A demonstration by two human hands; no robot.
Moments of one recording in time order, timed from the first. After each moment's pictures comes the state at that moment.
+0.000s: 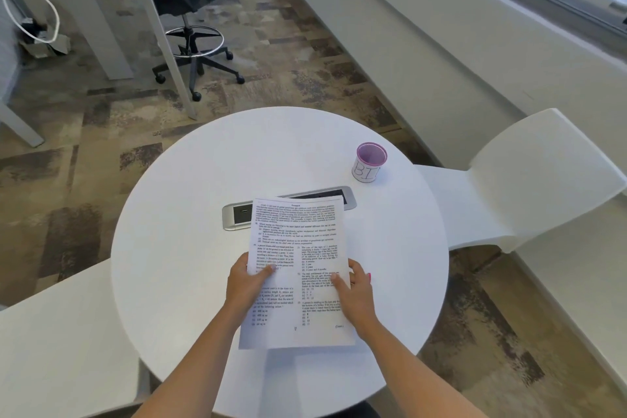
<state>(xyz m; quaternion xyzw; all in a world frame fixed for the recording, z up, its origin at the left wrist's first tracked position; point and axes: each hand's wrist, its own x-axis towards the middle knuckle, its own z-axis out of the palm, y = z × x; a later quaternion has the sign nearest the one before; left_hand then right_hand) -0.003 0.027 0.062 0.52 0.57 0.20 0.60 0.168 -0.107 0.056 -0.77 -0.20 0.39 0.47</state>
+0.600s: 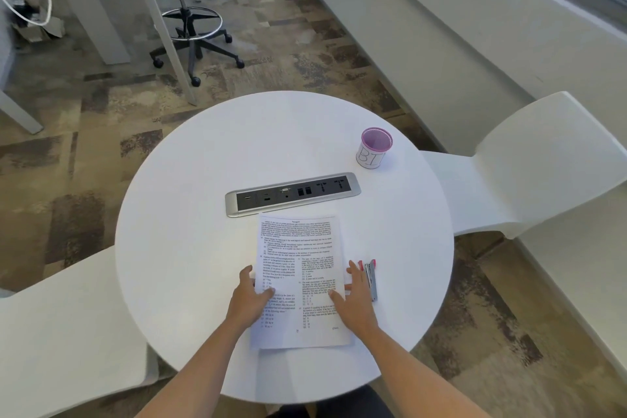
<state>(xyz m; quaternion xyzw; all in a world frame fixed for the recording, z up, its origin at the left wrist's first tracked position) -0.031 0.004 0.014 0.59 0.60 0.02 0.54 0.152 -0.131 0.017 -0.82 -0.27 0.38 0.34</state>
